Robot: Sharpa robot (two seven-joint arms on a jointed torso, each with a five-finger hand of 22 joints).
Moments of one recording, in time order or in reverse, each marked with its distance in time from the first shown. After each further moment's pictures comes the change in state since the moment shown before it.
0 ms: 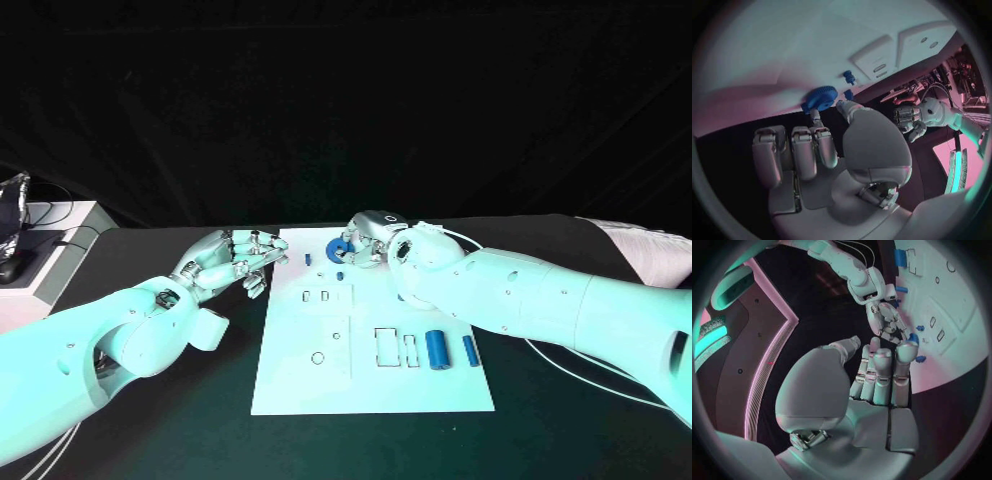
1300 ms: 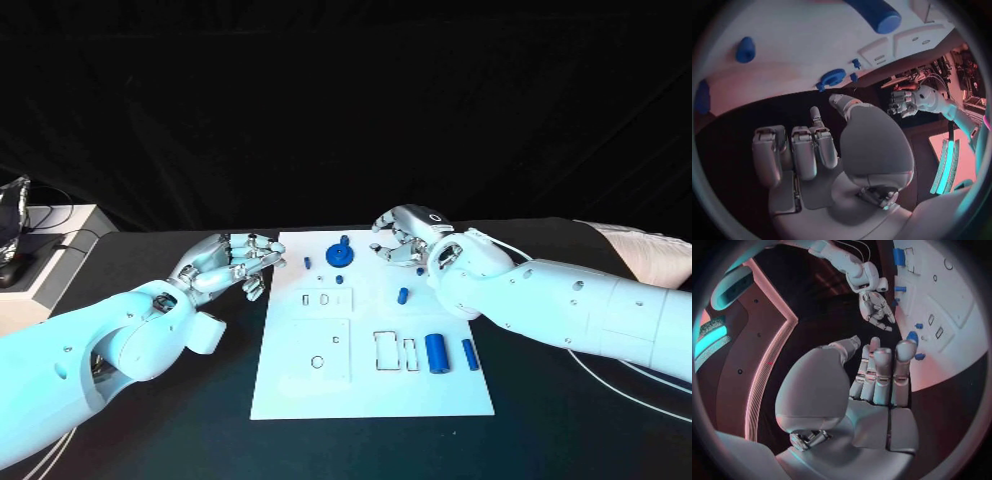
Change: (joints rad) left arm -0.001 -0.006 0.000 -0.005 0.000 0.000 0.002; left_hand -0.006 -0.006 0.008 -0.008 0.000 0.000 0.000 -0.005 0.000 0.000 0.000 -0.004 -0.003 -0.040 0.001 -0.053 -0.060 0.000 -0.052 0.001 -0.033 -0.069; right arm 0.007 -0.225 -0.005 0.185 0.078 -0.204 0.087; right_hand 0.125 -0.073 0.098 -0.113 -0.050 0.021 0.005 0.006 0.000 0.000 0.000 -0.001 -0.001 0.000 0.000 0.000 0.000 0.000 0.000 0.000 -0.021 0.000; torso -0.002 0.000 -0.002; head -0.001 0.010
